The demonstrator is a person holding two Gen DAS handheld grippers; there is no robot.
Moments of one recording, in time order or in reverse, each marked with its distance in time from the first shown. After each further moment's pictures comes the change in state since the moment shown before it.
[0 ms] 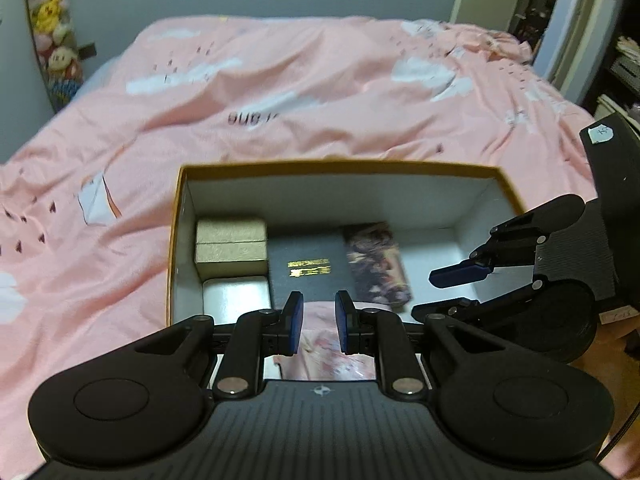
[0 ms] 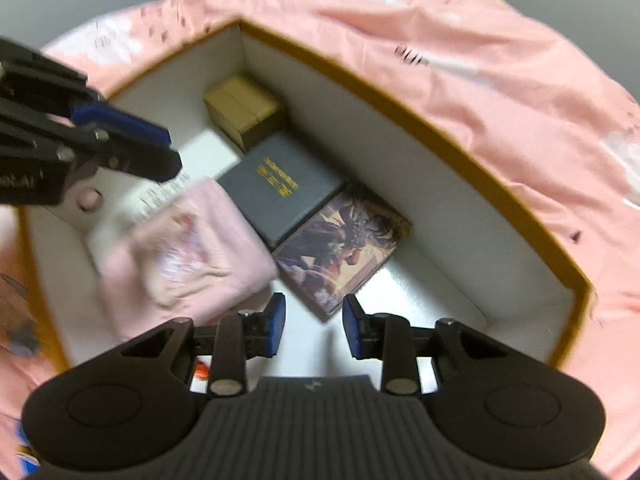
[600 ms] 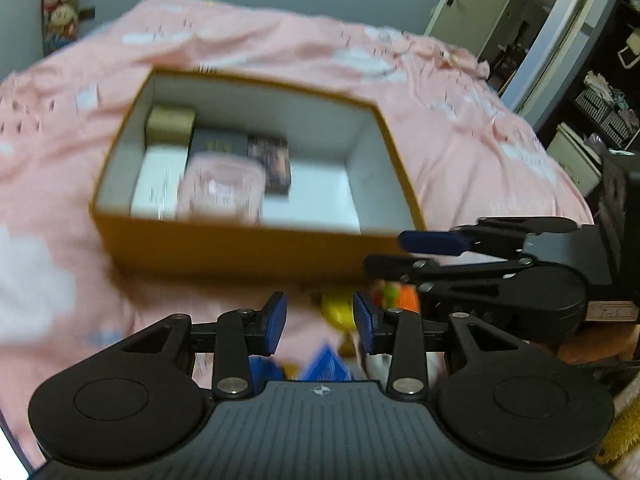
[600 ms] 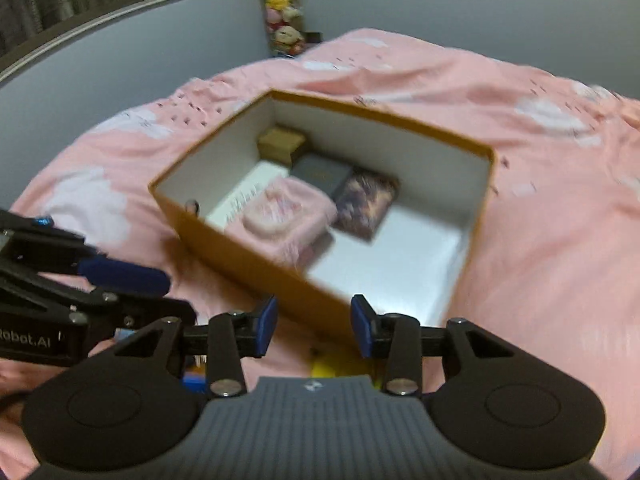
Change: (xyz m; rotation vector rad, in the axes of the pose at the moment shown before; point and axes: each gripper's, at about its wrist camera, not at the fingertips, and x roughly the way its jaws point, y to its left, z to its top) left arm -0.079 -0.073 -0.120 -0.145 0.008 -0.143; right arm -0.114 0.083 -0.132 0.250 -0.243 -0.063
